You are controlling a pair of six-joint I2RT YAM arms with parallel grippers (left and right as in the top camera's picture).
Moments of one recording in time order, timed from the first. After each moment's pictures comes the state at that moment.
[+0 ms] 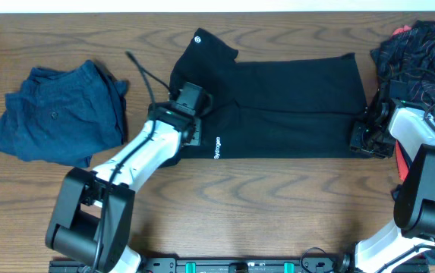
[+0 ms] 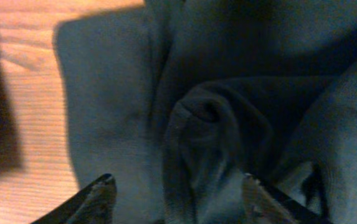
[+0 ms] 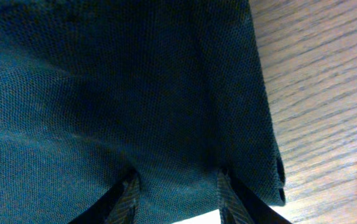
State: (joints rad) left arm -0.41 1.72 1.05 -0.59 -0.26 -0.32; right arm -0.22 1.84 1.08 -0.74 0.04 0.14
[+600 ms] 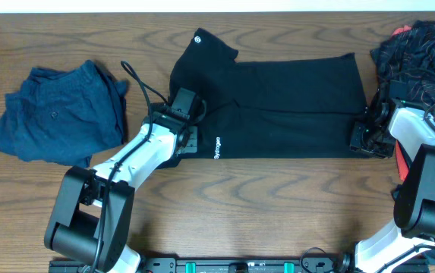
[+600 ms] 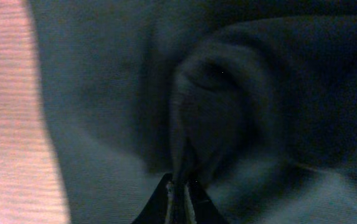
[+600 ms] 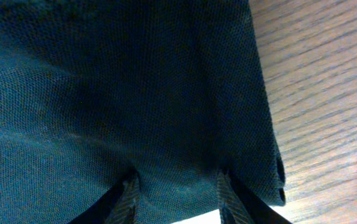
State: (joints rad) left arm -0.39 1.72 0.98 -0.60 -0.22 -0.36; right arm -0.22 1.84 1.08 -0.74 0.04 0.14
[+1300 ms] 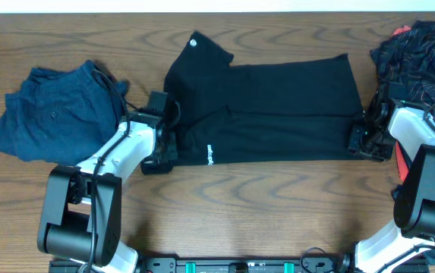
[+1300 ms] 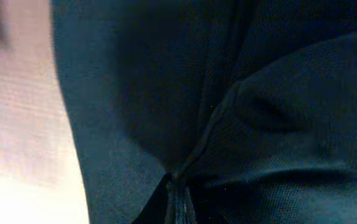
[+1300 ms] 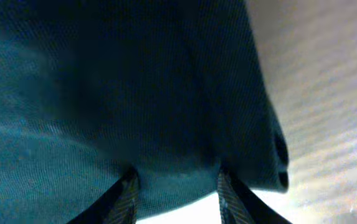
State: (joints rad) left arm -0.23 1.72 0.96 -0.77 -0.11 -0.38; right arm -0.22 1.84 1.08 -0.84 0.02 0.15
